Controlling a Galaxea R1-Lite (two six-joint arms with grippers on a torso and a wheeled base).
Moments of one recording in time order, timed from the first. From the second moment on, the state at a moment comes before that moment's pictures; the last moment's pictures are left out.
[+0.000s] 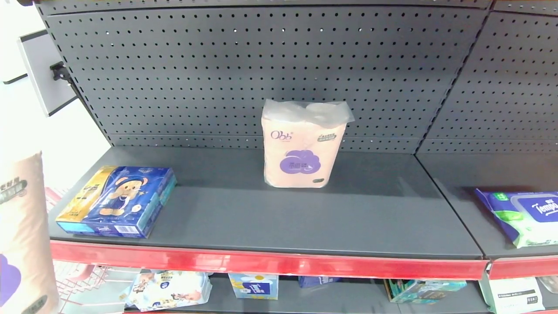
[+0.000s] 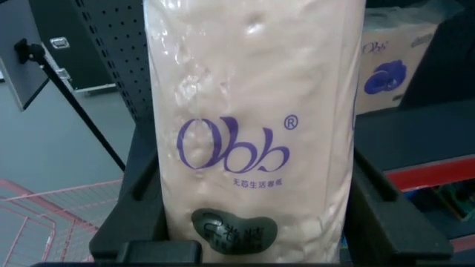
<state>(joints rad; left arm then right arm) 0.02 0.42 -0.68 0.15 -0.21 0.13 0.01 0.11 -0.15 0.00 0.03 -0.01</state>
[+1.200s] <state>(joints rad) 0.01 0.59 -0.66 0.02 -0.21 0.13 0.28 1.74 -0.94 -0.61 0.74 -0.26</state>
